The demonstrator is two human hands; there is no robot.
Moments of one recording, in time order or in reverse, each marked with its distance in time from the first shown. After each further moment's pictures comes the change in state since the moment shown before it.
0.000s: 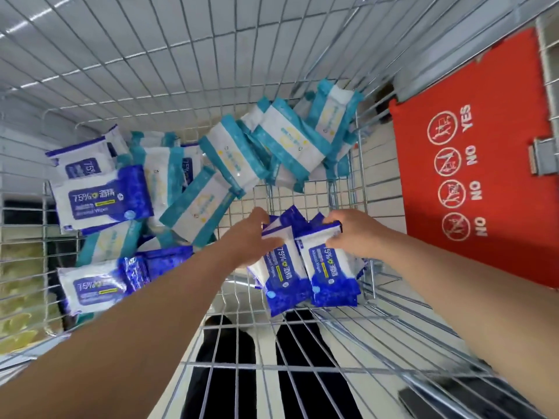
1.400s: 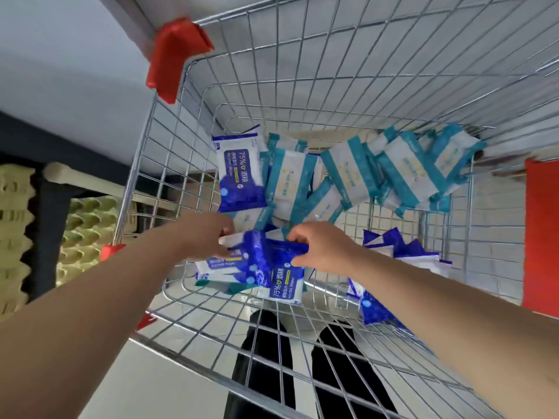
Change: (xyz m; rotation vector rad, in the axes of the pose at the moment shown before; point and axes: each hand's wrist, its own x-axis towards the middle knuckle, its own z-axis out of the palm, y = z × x) left_hand -0.129 -0.162 -0.154 0.371 -0.026 -0.157; right_hand 0.008 -0.217 0.090 -0.199 -0.046 -0.445
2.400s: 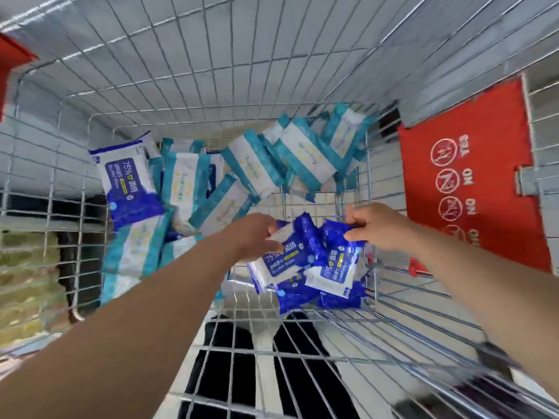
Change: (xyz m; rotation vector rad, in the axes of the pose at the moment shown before) left_hand 0.063 0.213 0.035 -0.143 -0.002 0.232; right_hand -0.121 0.191 -0.085 0.134 0.086 0.365
